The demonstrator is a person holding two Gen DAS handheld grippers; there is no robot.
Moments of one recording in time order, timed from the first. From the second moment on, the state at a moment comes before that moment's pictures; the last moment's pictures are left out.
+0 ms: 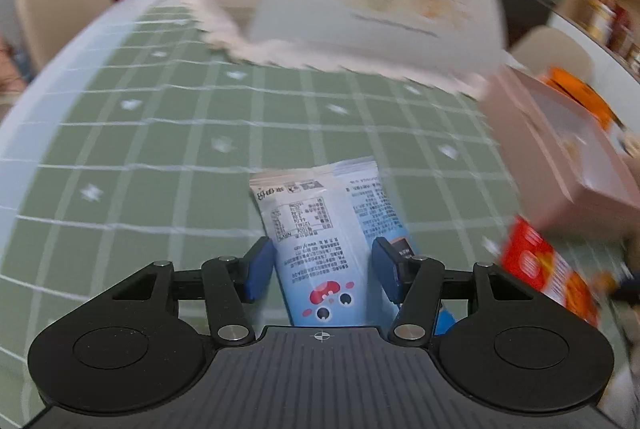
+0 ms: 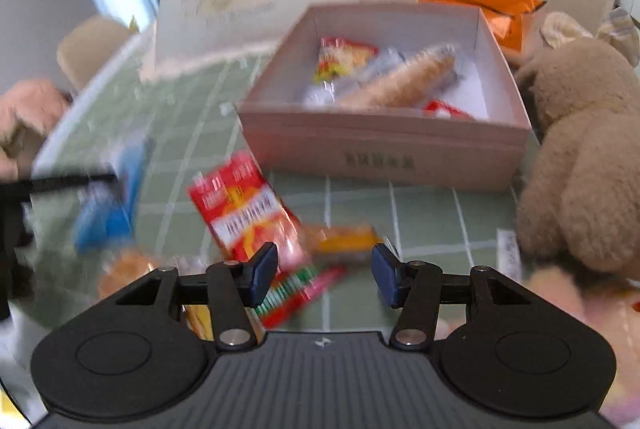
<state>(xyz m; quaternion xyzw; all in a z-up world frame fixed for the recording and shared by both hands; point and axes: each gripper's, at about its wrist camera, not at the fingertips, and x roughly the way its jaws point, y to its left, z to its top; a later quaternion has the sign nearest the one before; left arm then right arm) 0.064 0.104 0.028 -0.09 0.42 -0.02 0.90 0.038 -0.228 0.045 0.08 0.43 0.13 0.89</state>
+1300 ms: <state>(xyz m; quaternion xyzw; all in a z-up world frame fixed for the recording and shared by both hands) -0.030 0.082 0.063 -0.10 0.48 -0.10 0.86 -0.059 -0.114 0.038 0.00 0.51 0.26 0.82</state>
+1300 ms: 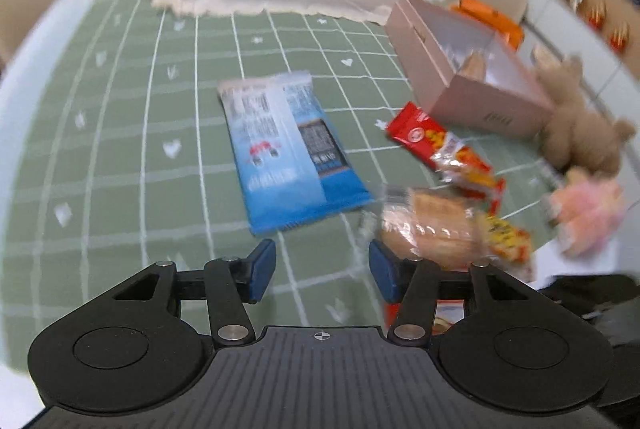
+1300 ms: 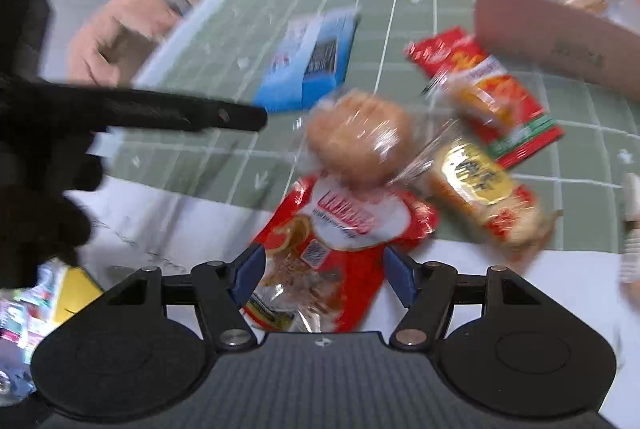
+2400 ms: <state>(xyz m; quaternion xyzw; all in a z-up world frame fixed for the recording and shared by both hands) 0.054 -0.001 0.041 0.00 0.52 -0.26 0.82 -0.087 -0.207 0.056 -0.05 0.43 0.16 0.89</state>
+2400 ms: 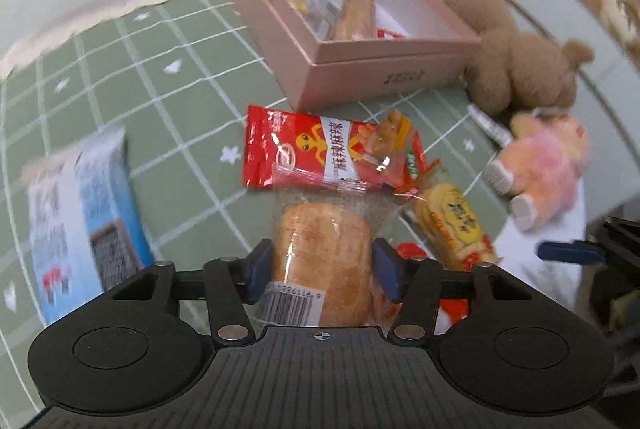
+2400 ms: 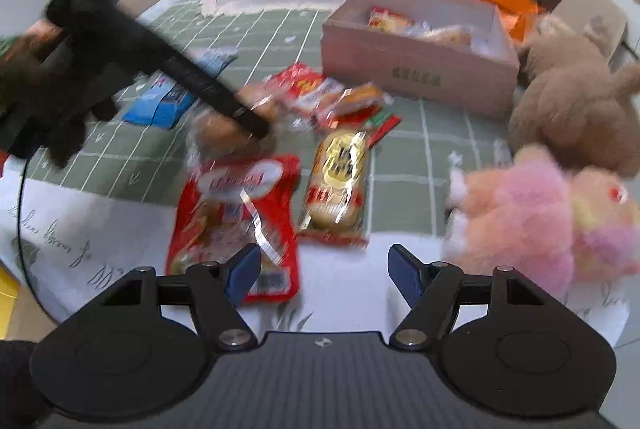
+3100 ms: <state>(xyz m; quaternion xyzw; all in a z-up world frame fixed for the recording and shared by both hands) -0.045 0.027 0.036 -0.11 0.51 -0.09 0.85 0.067 -0.164 0.037 0.03 0.44 0.13 0.89</state>
